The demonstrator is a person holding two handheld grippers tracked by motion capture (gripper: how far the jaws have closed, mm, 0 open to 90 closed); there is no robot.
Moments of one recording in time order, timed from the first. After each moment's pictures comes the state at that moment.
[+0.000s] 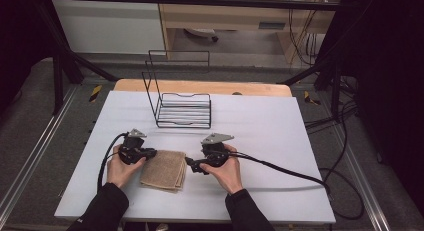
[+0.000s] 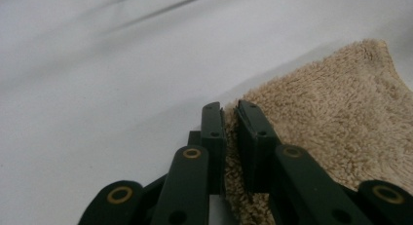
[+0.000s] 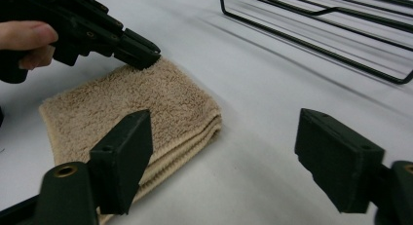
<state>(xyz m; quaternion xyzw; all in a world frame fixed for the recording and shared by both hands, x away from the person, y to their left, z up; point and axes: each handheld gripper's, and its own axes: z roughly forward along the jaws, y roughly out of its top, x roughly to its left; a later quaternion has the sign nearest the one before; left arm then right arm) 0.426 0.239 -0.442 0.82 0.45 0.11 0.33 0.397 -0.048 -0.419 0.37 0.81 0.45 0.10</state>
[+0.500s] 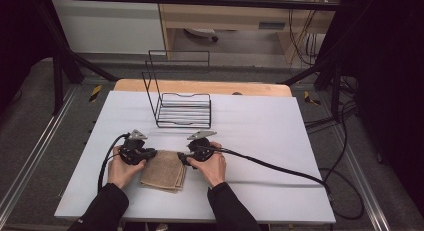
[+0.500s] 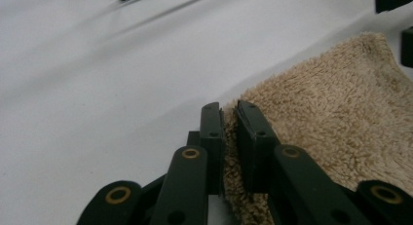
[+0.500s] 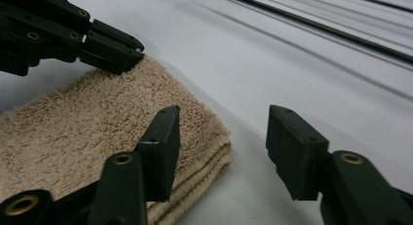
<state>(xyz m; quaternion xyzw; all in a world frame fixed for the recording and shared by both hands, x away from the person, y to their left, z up) 0.424 0.238 -0.443 0.83 0.43 0.12 0.34 0.421 -0.009 -0.442 0.40 0.81 0.42 0.09</state>
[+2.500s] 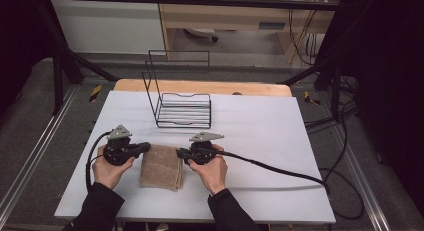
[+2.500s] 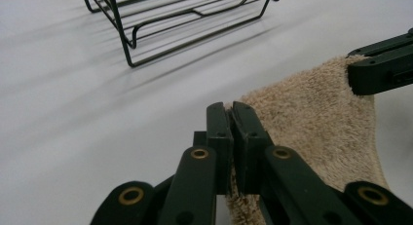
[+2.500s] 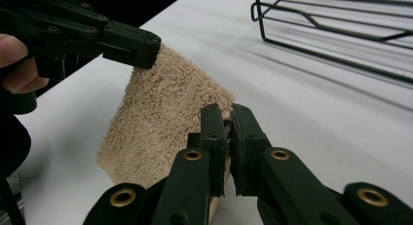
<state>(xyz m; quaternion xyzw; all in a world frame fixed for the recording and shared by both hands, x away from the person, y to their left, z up) 0.394 0.258 -0.392 0.80 0.41 0.14 0.43 0.392 -0.015 -0.410 0.39 0.77 0.50 0.06</state>
